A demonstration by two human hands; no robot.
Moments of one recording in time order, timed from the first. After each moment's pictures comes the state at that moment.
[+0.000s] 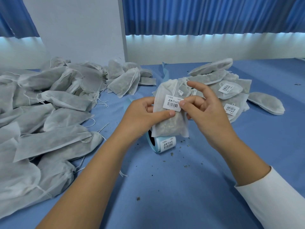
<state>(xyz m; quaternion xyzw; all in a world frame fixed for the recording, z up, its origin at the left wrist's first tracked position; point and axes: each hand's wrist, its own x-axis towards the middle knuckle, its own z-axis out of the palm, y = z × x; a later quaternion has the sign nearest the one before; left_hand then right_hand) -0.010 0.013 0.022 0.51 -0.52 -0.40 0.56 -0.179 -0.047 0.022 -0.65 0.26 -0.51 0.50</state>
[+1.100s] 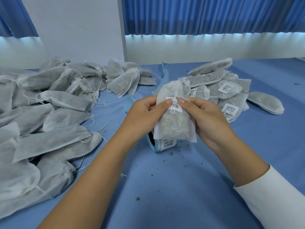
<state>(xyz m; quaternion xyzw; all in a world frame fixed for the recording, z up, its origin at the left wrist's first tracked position) -0.022 0.013 0.025 0.54 -0.51 -0.37 0.56 -0.178 -0.046 0.022 -0.54 0.31 -0.44 0.64</state>
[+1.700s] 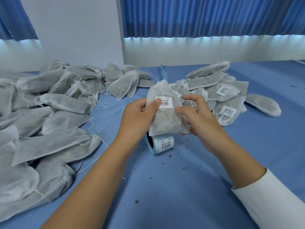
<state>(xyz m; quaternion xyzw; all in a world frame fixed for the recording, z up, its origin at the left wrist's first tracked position) -0.023 0.009 0.021 0.59 -0.43 -0.30 0.62 -0.178 -0.042 0.023 -0.63 0.36 -0.42 0.55</state>
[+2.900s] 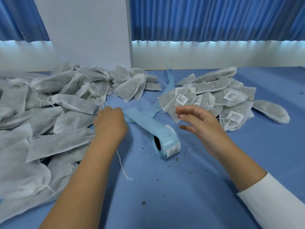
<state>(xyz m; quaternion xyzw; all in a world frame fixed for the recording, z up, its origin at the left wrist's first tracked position) 0.053 0.018 0.016 0.88 -0.46 0.00 0.13 -0.173 -0.055 0.005 -0.63 0.34 -0.42 0.56</state>
